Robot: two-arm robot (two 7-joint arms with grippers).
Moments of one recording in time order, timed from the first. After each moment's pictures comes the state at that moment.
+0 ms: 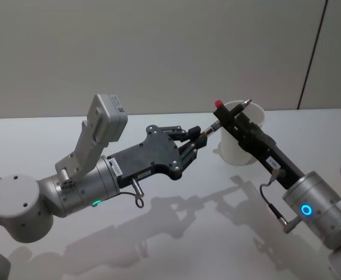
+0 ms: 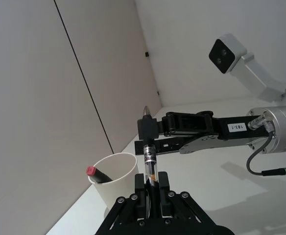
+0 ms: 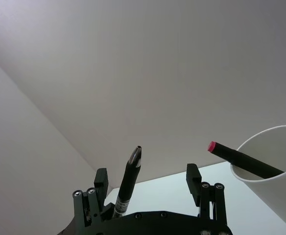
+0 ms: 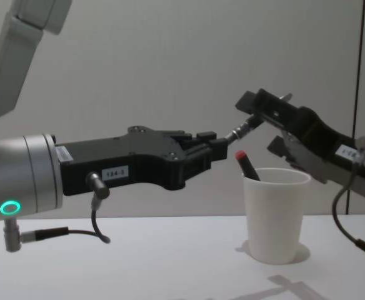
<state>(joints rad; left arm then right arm) -0.30 0.47 0.41 -1.59 -0.39 -0.05 -0.67 0.06 0.17 -0.27 -1.67 0.93 0.12 0.33</state>
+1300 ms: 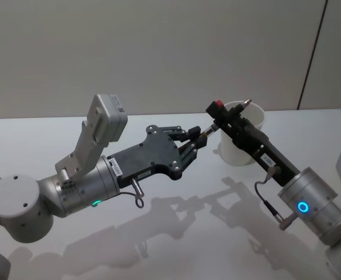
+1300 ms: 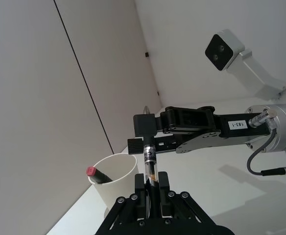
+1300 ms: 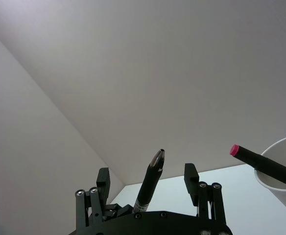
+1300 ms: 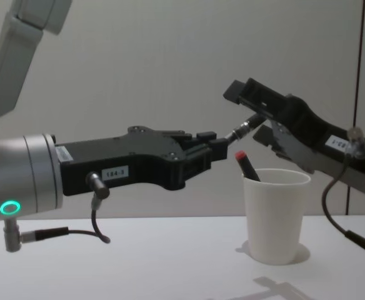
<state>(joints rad) -0.30 0.47 0.41 -1.59 -0.39 -0.05 -0.67 0.09 0.18 -0.29 -1.66 0.94 0.13 0.38</state>
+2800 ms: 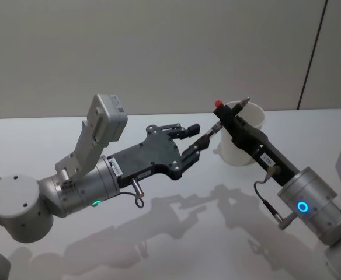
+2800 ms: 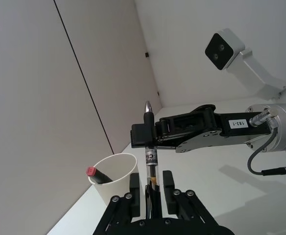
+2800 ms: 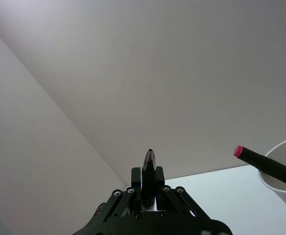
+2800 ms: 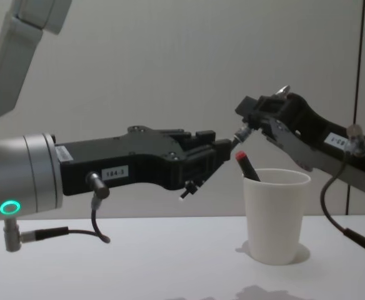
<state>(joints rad) -0.30 0.47 0.41 -1.59 -0.39 -0.05 -0.67 0.09 0.18 -0.29 -1.66 0.95 0.13 0.39</state>
